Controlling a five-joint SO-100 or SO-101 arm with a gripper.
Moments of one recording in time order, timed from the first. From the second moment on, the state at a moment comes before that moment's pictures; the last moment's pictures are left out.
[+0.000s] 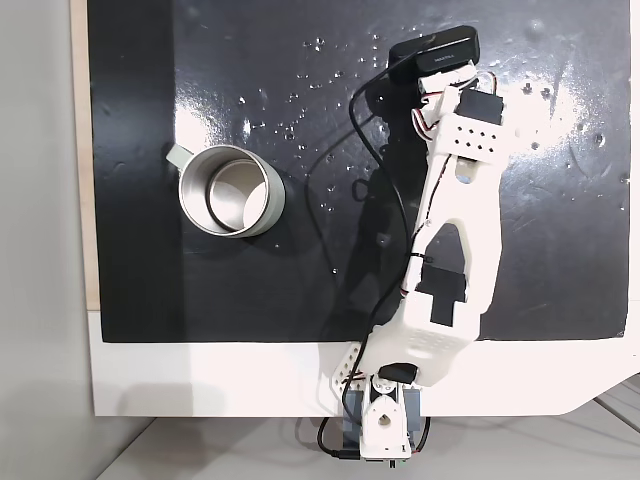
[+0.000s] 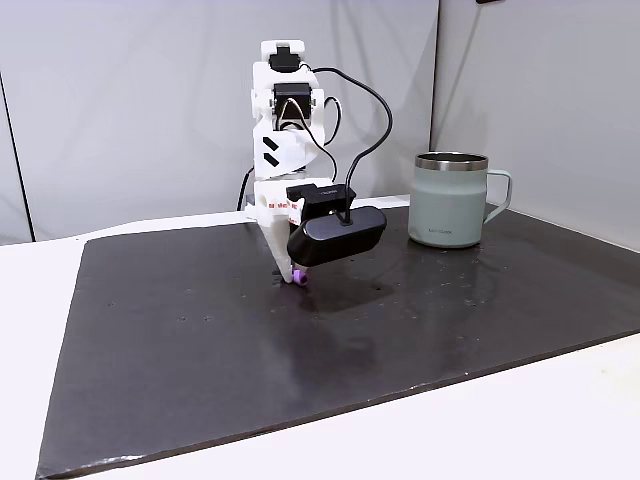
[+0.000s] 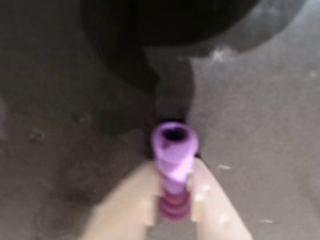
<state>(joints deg) 11.8 59.3 69.2 72.2 -118.5</state>
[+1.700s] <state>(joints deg) -37.5 84.6 53.9 95.8 -42.6</state>
